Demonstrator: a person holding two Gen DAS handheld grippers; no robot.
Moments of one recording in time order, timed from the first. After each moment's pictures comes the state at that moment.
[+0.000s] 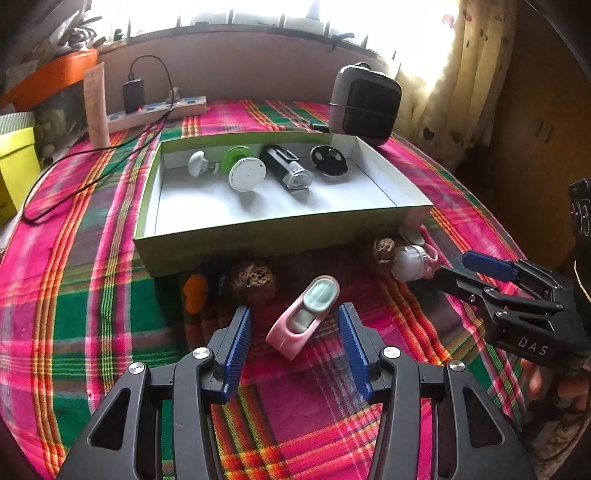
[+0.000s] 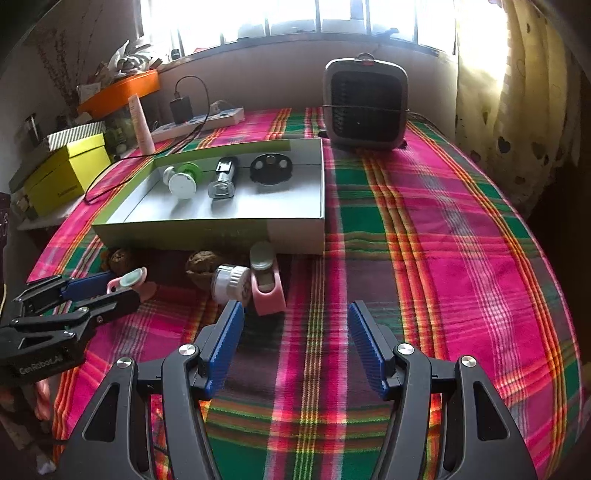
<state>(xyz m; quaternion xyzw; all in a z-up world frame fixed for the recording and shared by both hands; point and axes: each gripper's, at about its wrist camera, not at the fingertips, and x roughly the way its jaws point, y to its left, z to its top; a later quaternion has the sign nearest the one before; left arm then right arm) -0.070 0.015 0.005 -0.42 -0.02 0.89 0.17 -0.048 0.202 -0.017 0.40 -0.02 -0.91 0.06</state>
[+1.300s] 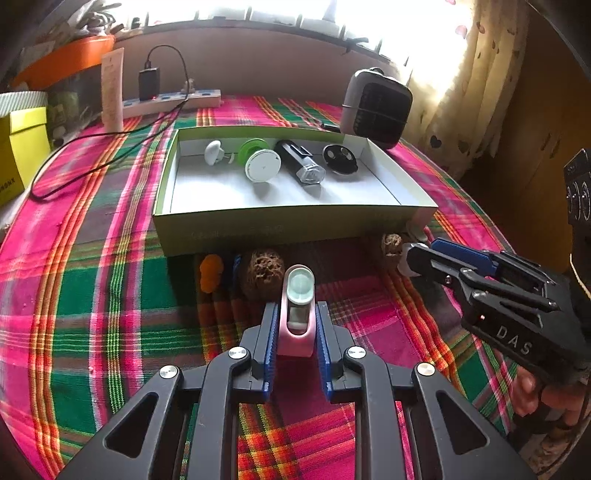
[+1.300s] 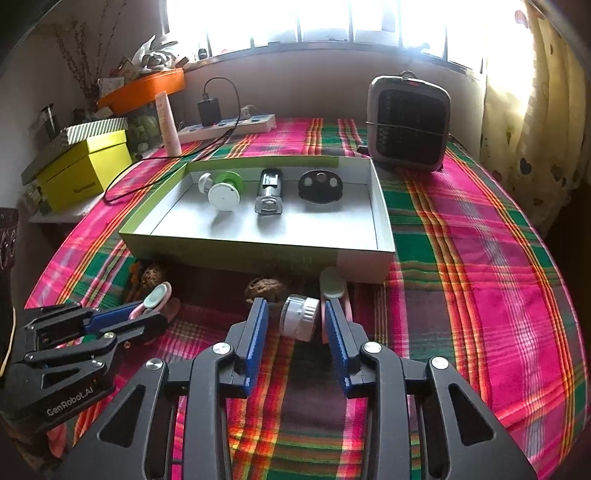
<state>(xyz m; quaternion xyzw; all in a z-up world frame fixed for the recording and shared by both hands) -0.062 0.005 0.003 -0.42 -0.05 0.89 0.16 -0.060 0.157 -0.011 0.39 0.01 -0.92 0.08</state>
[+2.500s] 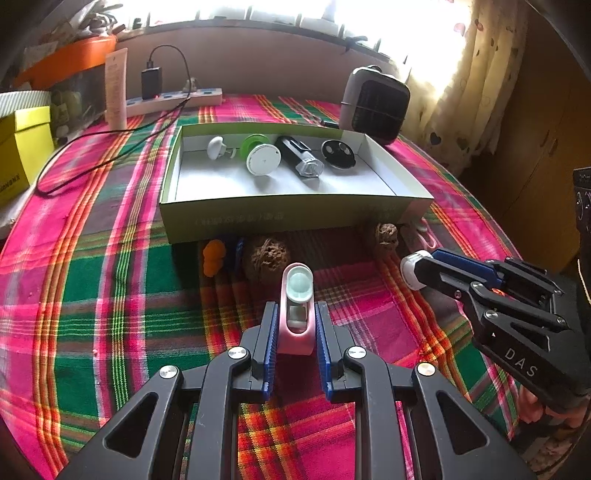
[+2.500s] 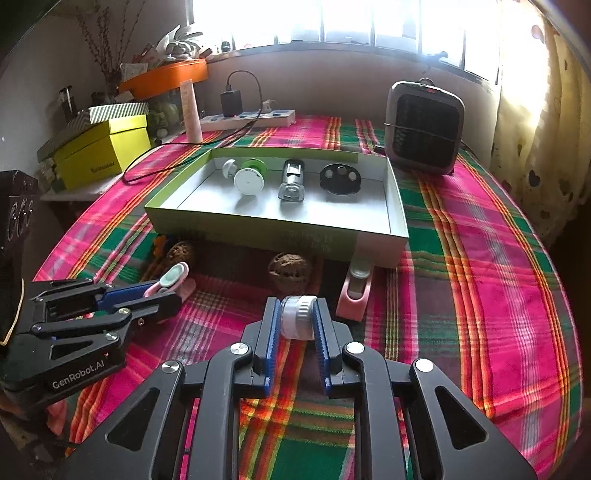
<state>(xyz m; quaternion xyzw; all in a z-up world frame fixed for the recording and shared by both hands) -0.051 0.003 0.005 -0.43 -0.04 0.89 0.15 -0.041 0.149 -0.011 0.39 0.03 -0.91 0.11</state>
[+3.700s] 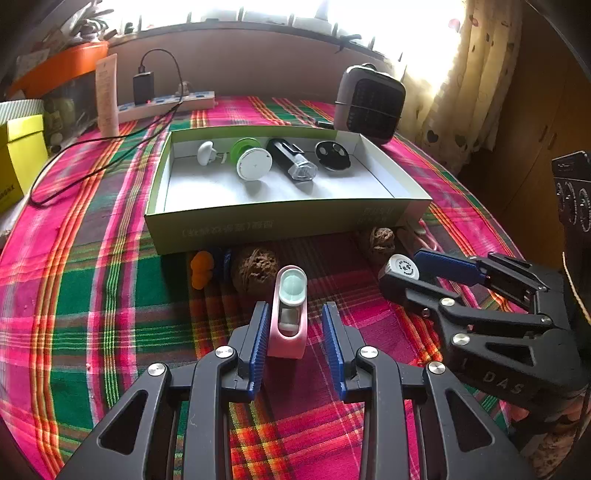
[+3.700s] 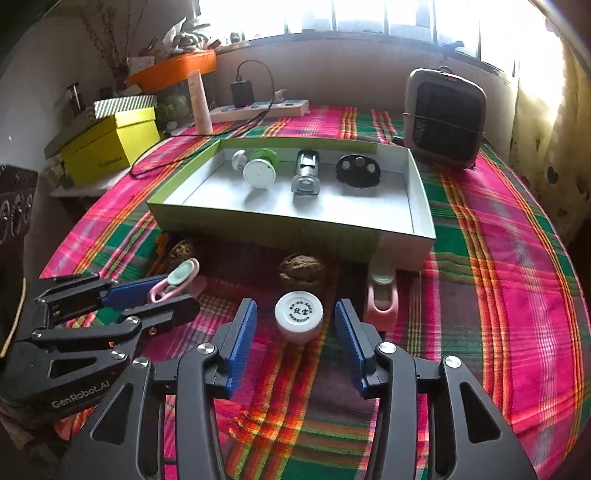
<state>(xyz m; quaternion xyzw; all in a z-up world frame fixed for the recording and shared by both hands) -0.058 0.010 0.004 -0.42 -0.03 0.89 0.16 -0.057 0.145 -0.021 0.41 0.03 -0.90 0.14</state>
